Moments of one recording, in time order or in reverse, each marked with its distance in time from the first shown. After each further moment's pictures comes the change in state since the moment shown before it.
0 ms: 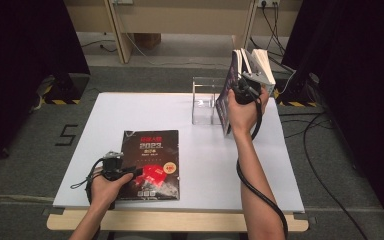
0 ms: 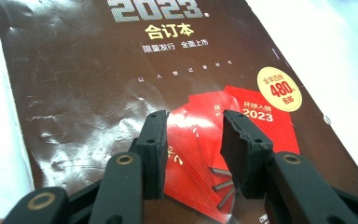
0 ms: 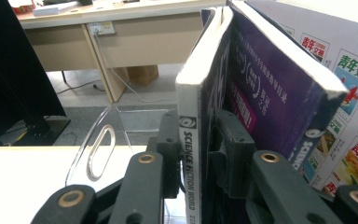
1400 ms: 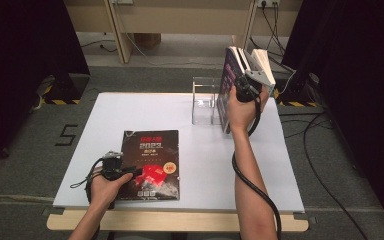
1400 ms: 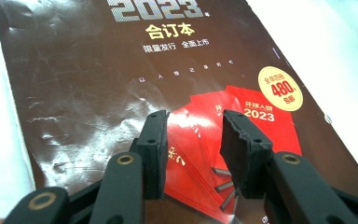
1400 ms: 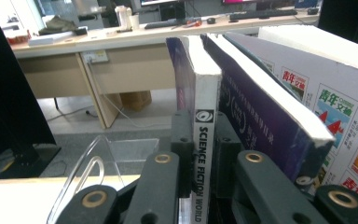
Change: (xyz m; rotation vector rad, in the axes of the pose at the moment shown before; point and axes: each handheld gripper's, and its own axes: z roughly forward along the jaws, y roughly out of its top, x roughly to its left) left arm 0.003 0.000 0.001 0.001 -0.008 0.002; right arm -0.003 0.001 0.009 -0.132 -0.030 0.018
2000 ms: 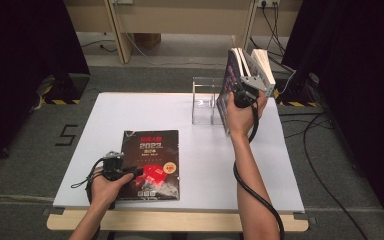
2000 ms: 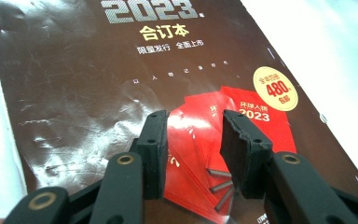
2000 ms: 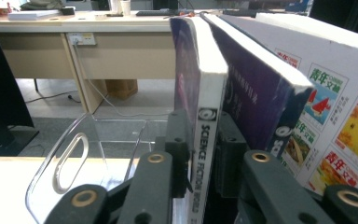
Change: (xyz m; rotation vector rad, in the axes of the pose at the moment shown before) left arm -0.003 0.000 0.000 -0.004 -0.009 0.009; right arm 0.004 -0.014 -0.008 0.039 -0.046 -0.093
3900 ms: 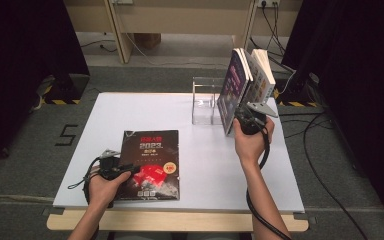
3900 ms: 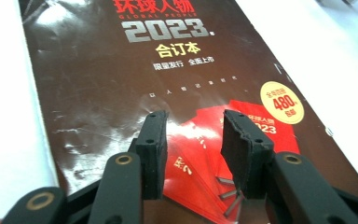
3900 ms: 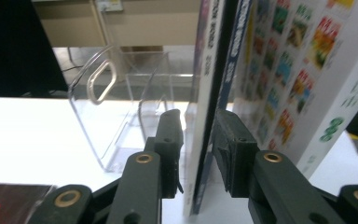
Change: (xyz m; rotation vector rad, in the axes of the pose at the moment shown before) left arm 0.003 0.003 -0.008 -0.045 0.051 -0.003; right arm -0.020 -0.051 -0.050 0.125 0.133 0.019
